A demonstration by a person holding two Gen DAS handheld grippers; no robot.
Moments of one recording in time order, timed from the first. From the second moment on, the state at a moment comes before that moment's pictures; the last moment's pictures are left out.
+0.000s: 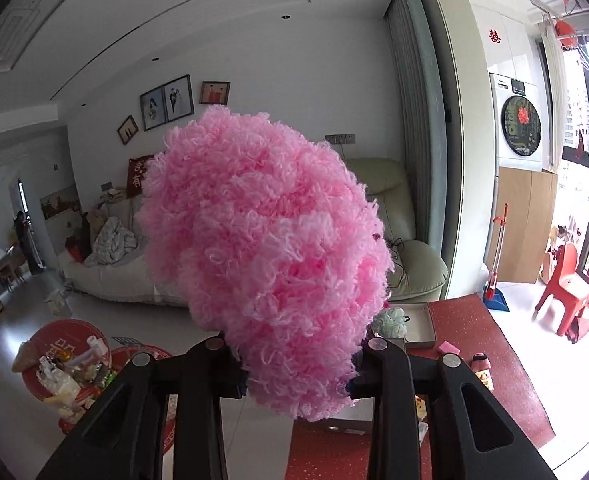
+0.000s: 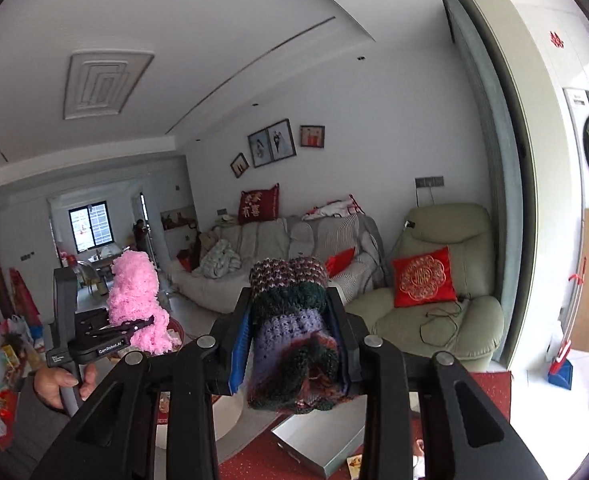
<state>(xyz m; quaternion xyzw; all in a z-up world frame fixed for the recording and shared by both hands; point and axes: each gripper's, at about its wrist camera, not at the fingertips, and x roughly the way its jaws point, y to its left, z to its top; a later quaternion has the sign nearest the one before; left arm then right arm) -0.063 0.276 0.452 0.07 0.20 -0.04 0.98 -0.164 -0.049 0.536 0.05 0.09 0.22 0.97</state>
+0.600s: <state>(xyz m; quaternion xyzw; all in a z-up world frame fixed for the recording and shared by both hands) 0.019 0.181 0.209 0.02 0.37 -0.16 0.91 -0.052 0.015 0.259 0.10 0.26 0.22 0.94</state>
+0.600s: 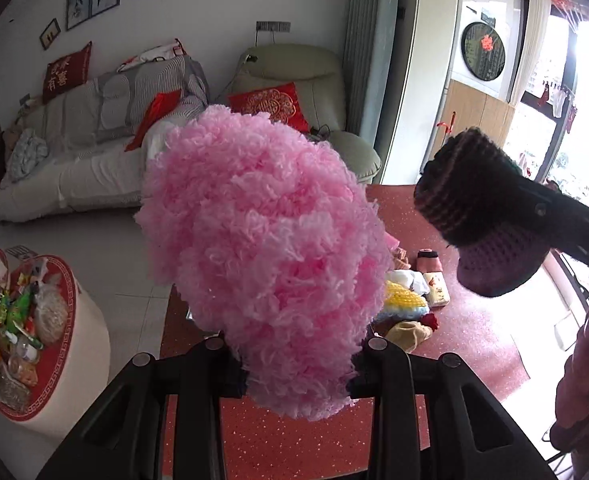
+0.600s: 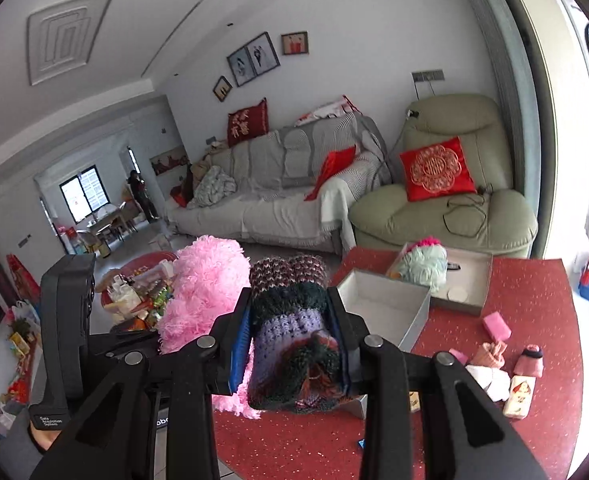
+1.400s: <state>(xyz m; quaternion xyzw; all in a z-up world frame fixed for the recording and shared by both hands) 0.105 0.173 -0.017 0.07 0.56 -0.15 0.81 0.049 0.057 0.004 0.10 0.47 0.22 0.85</state>
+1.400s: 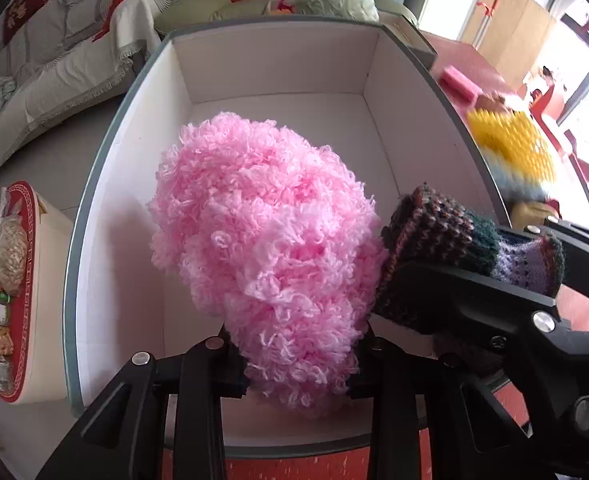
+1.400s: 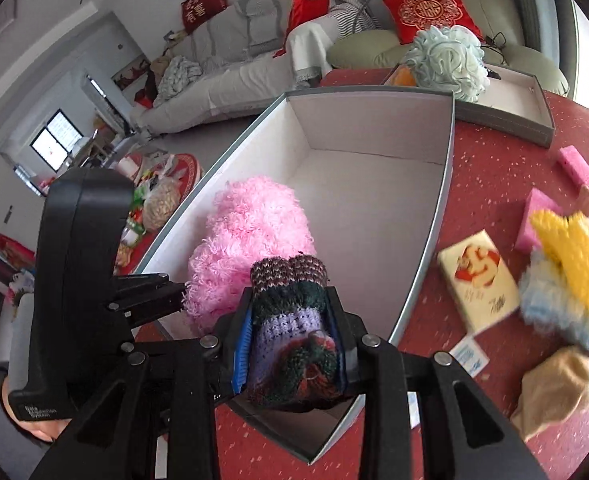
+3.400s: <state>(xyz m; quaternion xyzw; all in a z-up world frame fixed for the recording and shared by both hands) -0.029 -0.028 -0.010 0.08 0.52 -0.24 0.82 -0.092 -0.163 -0.008 0.14 0.44 0.00 0.88</state>
